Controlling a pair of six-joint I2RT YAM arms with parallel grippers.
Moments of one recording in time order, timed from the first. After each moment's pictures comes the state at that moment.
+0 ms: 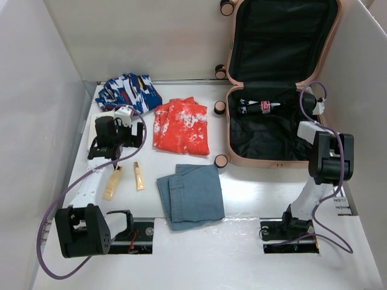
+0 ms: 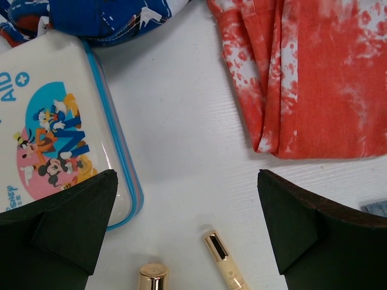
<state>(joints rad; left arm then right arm) 0.06 1.13 0.74 -0.17 0.21 0.19 -0.14 1.83 1.11 0.28 0.10 1.16</state>
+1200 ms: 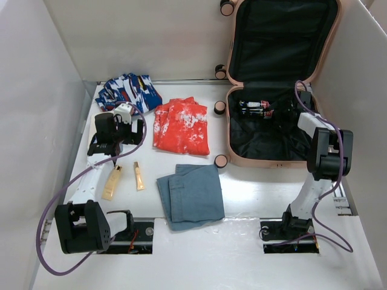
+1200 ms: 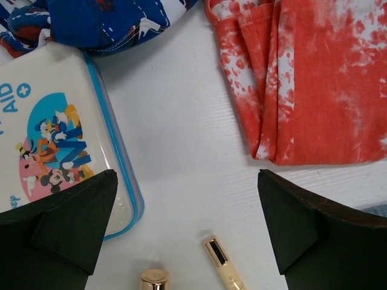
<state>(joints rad) 0.06 1.16 0.79 -0.18 0.22 0.19 -0.14 1.90 1.29 -0.22 -0.26 0.90</state>
